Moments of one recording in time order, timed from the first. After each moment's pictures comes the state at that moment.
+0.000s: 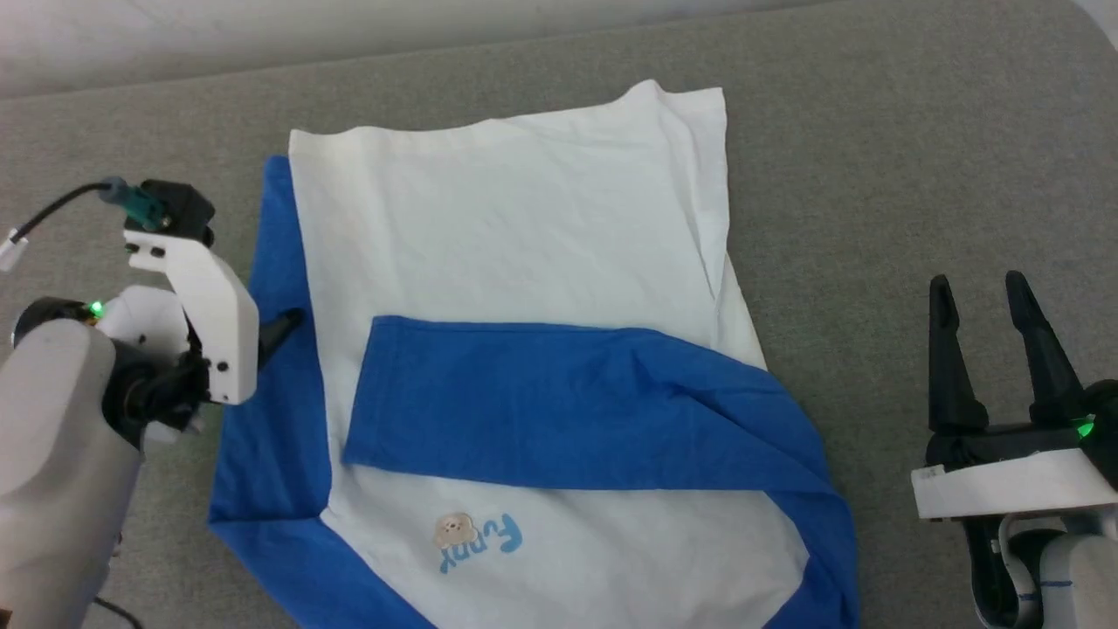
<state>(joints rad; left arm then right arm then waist) -0.66 0.58 -0.42 0.45 -0.73 -0.12 0.70 -0.08 -0.06 -0.09 -0.05 0.16 0.13 -0.21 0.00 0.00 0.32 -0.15</state>
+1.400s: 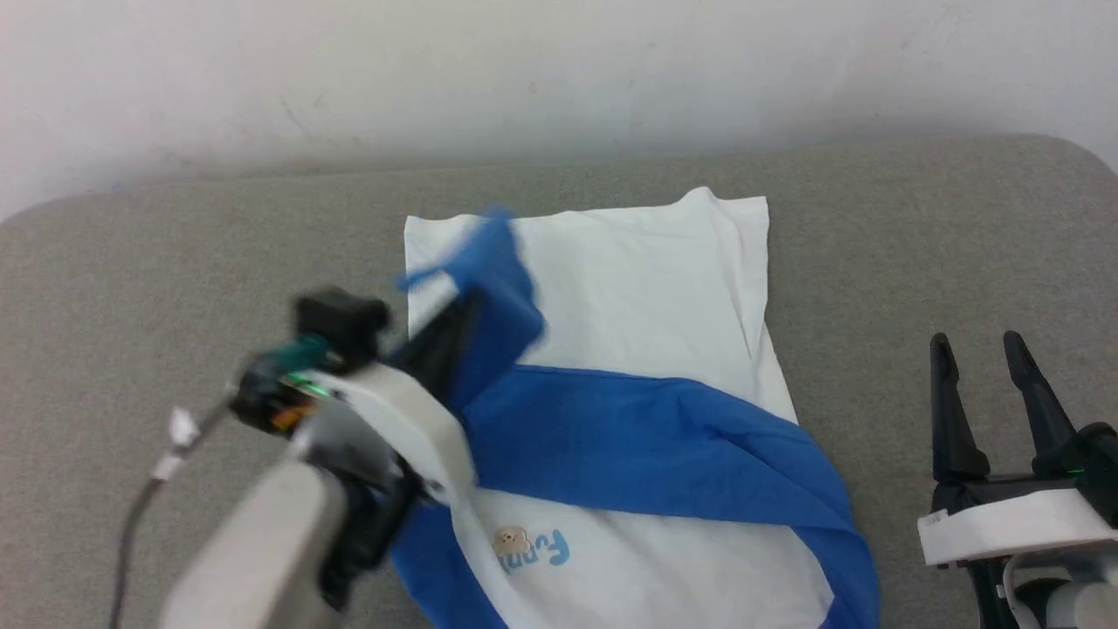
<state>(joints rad) -0.38 0.40 -0.49 -0.02 -0.60 0.08 0.15 0.00 -0.06 -0.11 -0.06 0.16 0.13 -0.17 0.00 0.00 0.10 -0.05</state>
